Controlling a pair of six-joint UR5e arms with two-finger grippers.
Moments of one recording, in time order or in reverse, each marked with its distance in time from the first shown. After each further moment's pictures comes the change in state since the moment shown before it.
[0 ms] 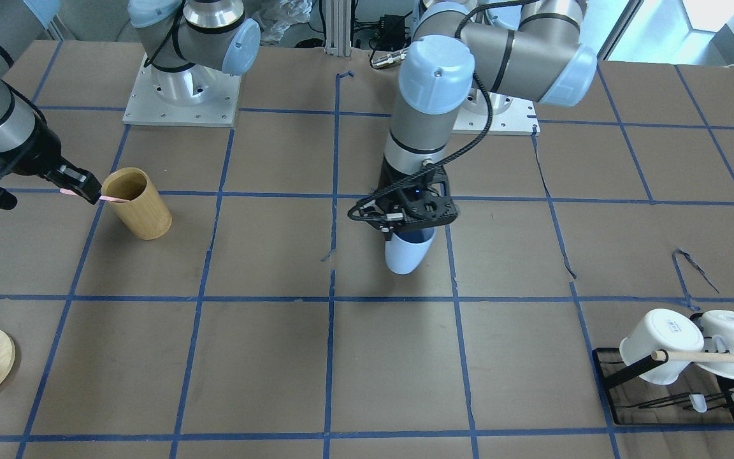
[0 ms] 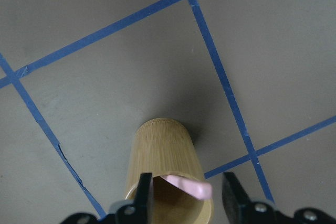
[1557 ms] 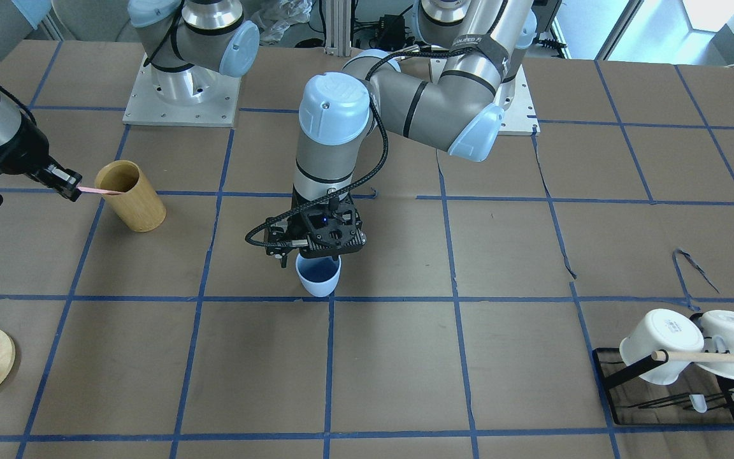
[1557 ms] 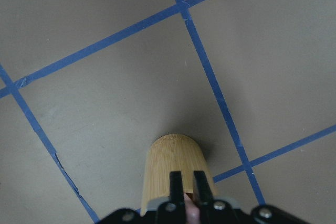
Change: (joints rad) left arm -0.049 -0.154 0.141 0.114 0.007 -0.033; right arm -0.037 -0.007 0.000 -0.024 0.016 -0.038
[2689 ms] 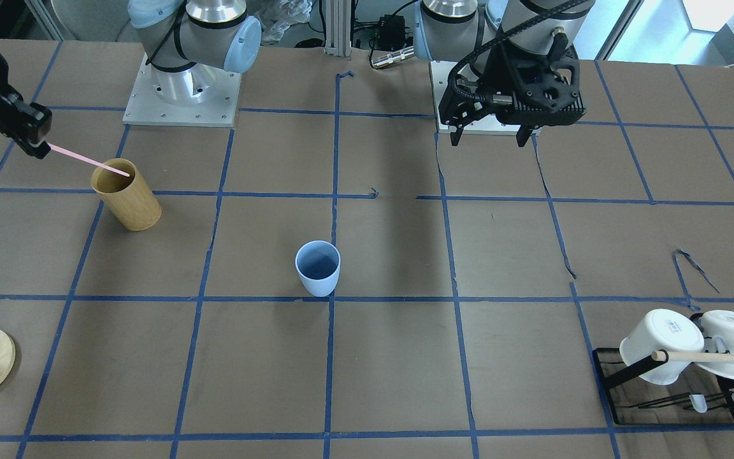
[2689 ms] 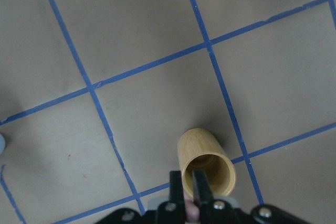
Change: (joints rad) left arm 0.356 0.424 0.085 -0.740 0.052 0.583; right arm 0.118 -0.055 -0.350 0.295 0.025 0.028
